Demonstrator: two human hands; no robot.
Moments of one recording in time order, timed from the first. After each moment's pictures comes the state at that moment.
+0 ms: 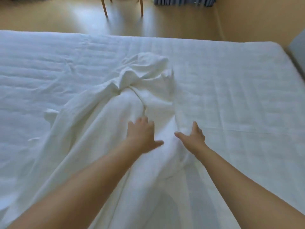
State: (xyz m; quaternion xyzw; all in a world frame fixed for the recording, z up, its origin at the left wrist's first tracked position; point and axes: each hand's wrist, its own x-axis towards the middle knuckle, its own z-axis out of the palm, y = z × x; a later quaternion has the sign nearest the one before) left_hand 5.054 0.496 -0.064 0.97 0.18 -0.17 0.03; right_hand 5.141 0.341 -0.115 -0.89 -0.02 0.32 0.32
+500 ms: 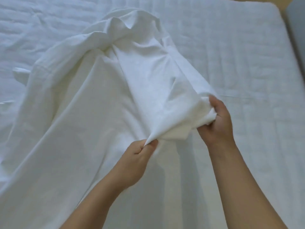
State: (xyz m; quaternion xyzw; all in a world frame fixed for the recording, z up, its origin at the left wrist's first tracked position) left_hand 4.916 0.406 -0.039 0.69 0.28 -0.12 0.66; right_hand 5.087 0.275 -0.051 -0.45 0.17 0.27 0.83
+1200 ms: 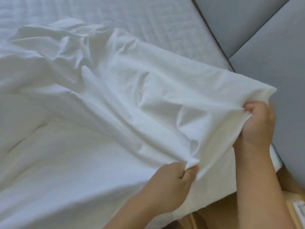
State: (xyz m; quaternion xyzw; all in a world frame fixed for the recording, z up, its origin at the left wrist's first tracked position) left_hand 4.821 0.161 0.054 0.75 0.02 -0.33 0.58; right_hand 4.926 0.012 0.075 -0.67 0.22 -0.14 0.69
